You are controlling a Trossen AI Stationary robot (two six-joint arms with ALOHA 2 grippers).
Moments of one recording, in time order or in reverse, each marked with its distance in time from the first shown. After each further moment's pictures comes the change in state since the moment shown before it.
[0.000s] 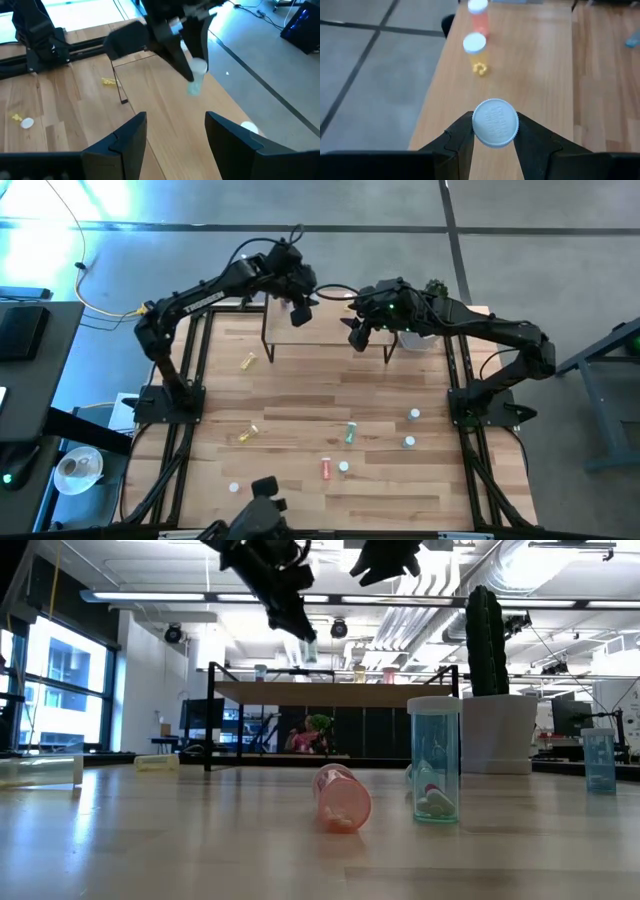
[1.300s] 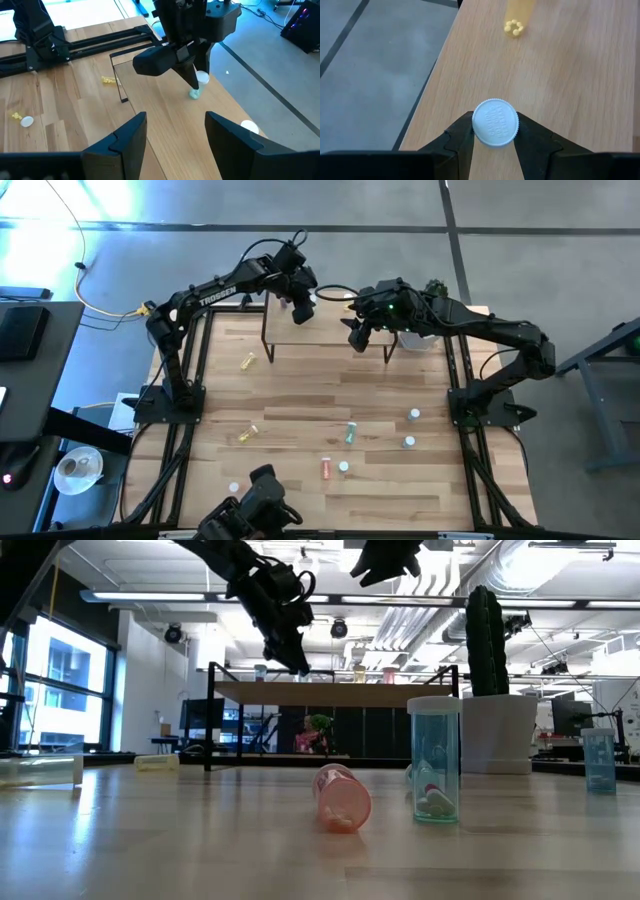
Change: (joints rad) left arm 0.066 0.104 -0.013 -0.010 -0.001 -0.046; right arm 0.000 0.001 0.000 -0.005 0.001 0.000
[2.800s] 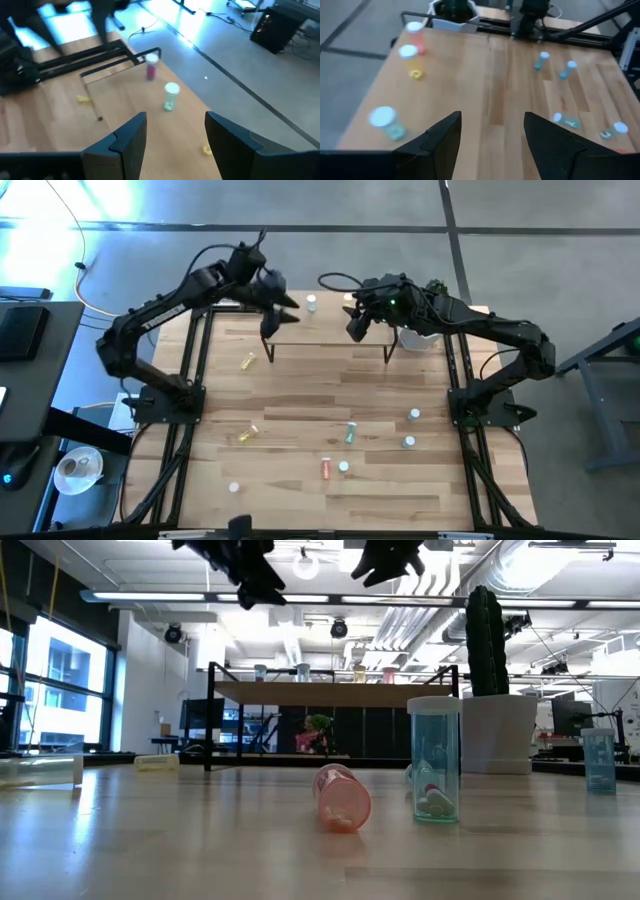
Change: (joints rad) left arm -0.057 -0.445 -0.269 0.050 0.305 -0.058; right arm -0.036 0.000 0.000 0.057 0.109 0.032
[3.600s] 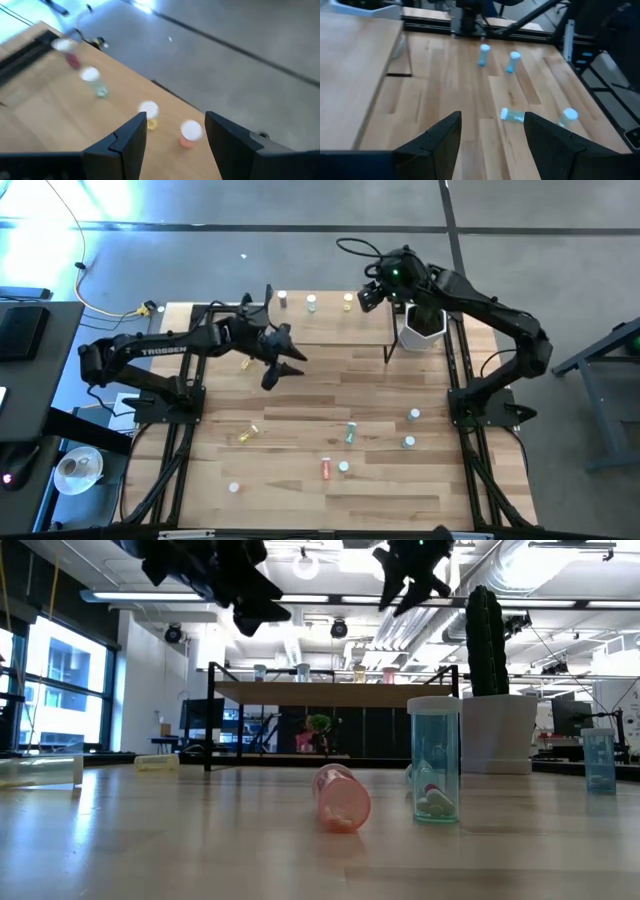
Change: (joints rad) left arm -0.287 -0.160 -0.546 0.566 -0.020 -0.192; right arm -0.229 0.053 0.089 -0.231 -0.016 0.206
